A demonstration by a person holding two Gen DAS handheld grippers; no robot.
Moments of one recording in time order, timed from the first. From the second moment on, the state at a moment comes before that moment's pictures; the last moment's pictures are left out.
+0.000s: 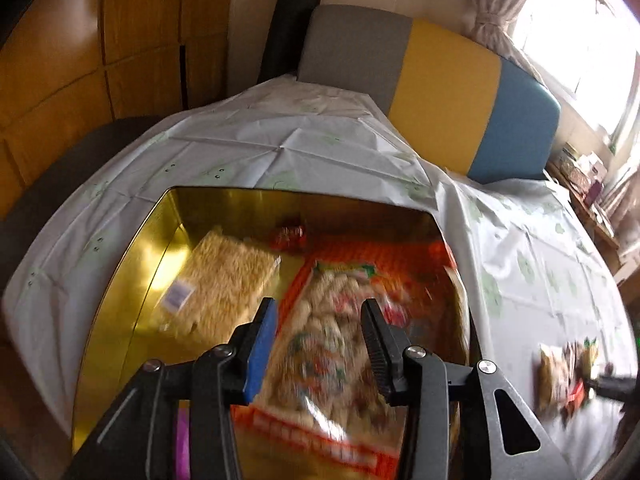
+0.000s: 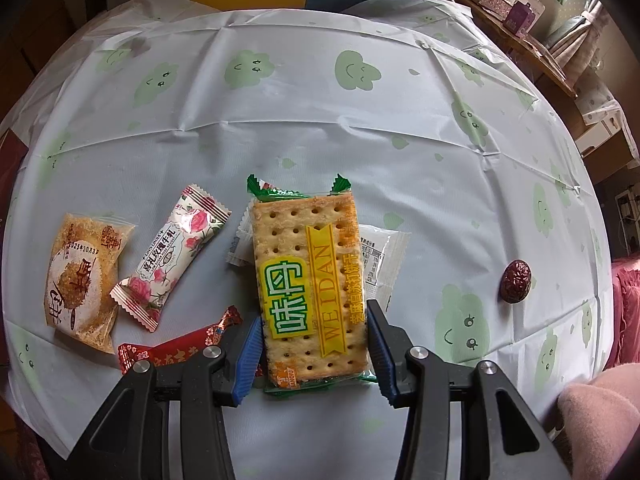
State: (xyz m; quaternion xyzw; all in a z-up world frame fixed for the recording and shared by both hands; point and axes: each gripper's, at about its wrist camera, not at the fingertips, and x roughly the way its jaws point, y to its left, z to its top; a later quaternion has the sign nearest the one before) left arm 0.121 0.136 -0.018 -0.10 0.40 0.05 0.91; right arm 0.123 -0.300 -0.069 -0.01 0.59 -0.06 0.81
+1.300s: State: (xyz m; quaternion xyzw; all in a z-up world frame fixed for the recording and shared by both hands) left arm 0.028 0.125 -0.023 -0.10 0.41 0.09 0.90; right arm 0.110 -0.090 0.032 0.05 0.51 0.26 0.81
